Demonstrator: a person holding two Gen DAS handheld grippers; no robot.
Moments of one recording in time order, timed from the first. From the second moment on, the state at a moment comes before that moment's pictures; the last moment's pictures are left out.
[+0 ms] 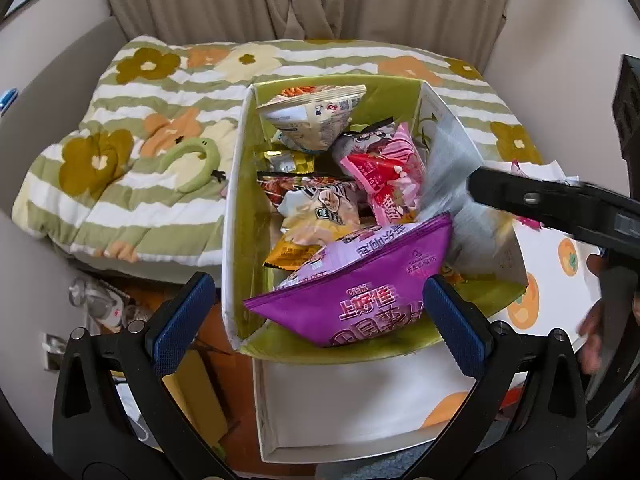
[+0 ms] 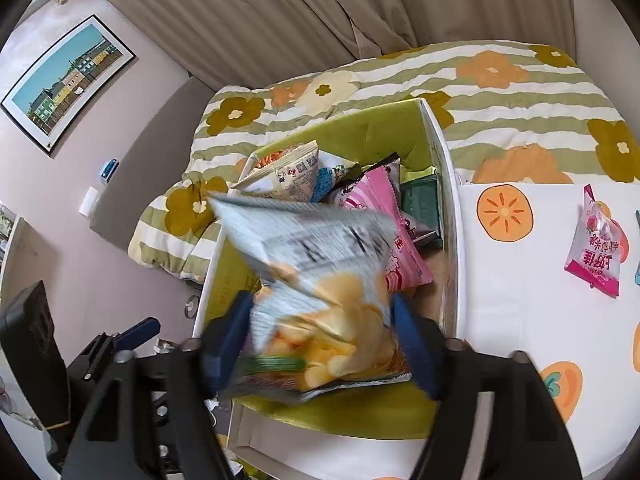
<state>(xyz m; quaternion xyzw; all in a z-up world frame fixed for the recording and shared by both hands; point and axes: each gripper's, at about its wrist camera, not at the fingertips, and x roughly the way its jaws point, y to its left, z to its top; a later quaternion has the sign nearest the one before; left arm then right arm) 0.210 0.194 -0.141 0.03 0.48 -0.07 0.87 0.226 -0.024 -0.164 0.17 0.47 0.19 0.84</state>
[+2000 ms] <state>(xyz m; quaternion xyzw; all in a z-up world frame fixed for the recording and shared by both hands) 0.264 -0.152 -0.186 0.07 0.48 -0.25 0.84 0.164 -0.344 -0.175 0.08 0.44 -0.11 0.89</state>
